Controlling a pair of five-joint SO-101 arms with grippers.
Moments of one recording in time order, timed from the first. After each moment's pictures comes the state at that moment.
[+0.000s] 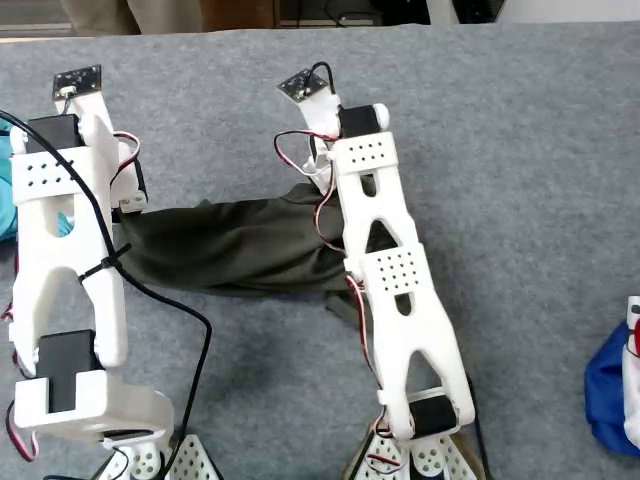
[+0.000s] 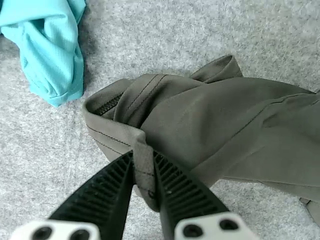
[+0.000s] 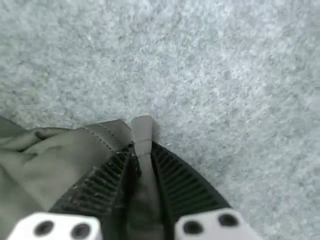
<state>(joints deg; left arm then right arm) -13.2 -1.0 -5.4 92.2 -2.6 -16.3 78.0 -92.4 99.5 13.1</state>
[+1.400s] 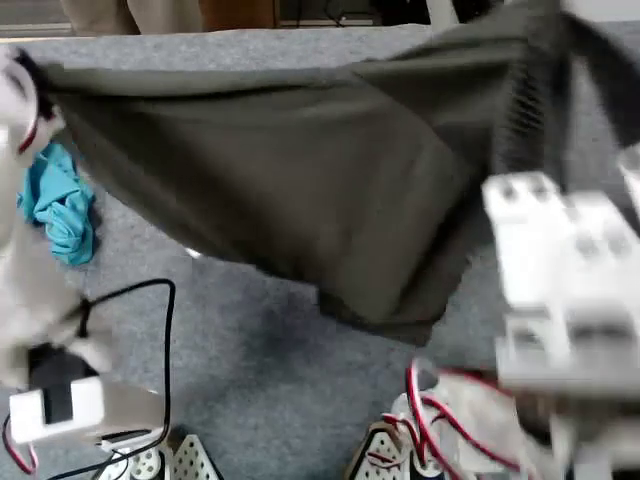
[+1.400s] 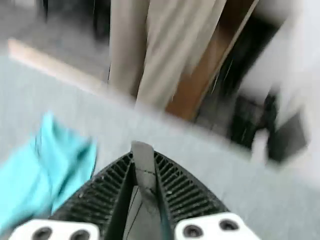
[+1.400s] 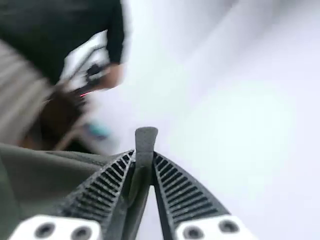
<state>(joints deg) -18.1 -4.9 -73.7 100.4 6.7 -3.6 -11.0 -94.5 90.0 29.1</state>
